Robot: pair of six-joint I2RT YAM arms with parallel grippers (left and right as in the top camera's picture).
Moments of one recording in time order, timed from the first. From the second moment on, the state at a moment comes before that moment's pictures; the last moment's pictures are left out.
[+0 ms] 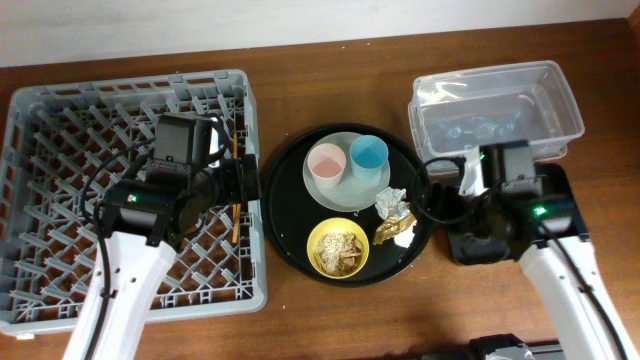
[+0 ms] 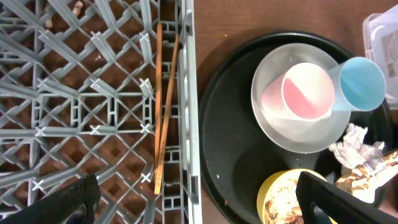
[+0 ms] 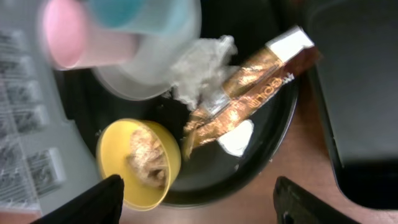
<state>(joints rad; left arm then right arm) -0.28 1.34 1.33 -0.97 0.00 -0.30 0.04 1.15 0.93 -0.92 -0.33 0.47</state>
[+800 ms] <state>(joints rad) -0.28 1.34 1.33 -0.97 0.00 -0.30 0.04 1.27 0.50 -0.19 -0.32 0.76</state>
